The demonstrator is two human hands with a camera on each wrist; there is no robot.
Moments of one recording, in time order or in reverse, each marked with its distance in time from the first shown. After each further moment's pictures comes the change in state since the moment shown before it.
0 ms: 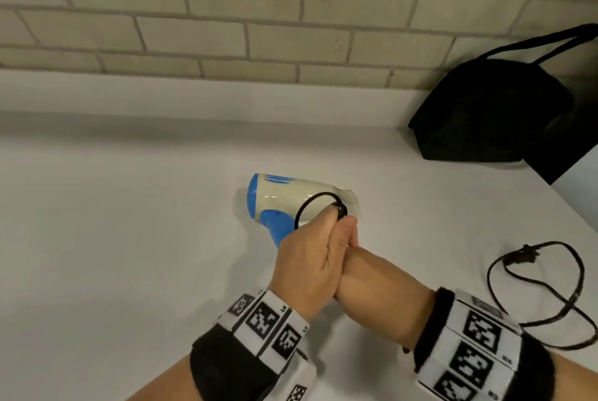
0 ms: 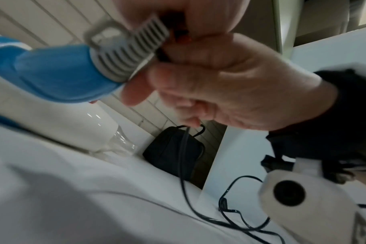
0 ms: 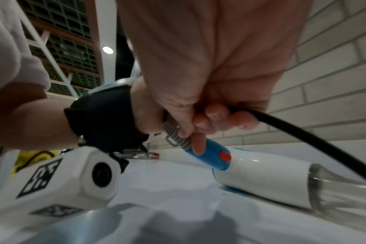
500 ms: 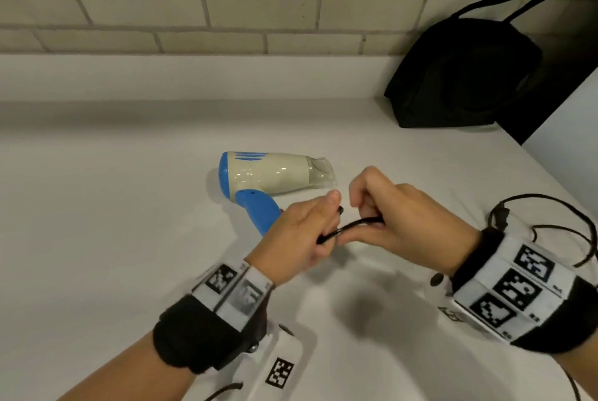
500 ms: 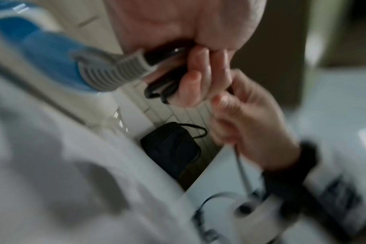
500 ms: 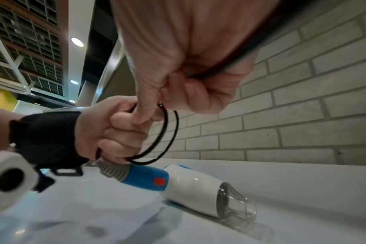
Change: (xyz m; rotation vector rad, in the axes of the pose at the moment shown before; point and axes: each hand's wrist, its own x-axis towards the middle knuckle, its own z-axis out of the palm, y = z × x) left_hand 0.008 0.001 0.003 -0.423 -0.414 -0.365; right_hand -0.039 0.031 -0.044 0.300 0.254 0.164
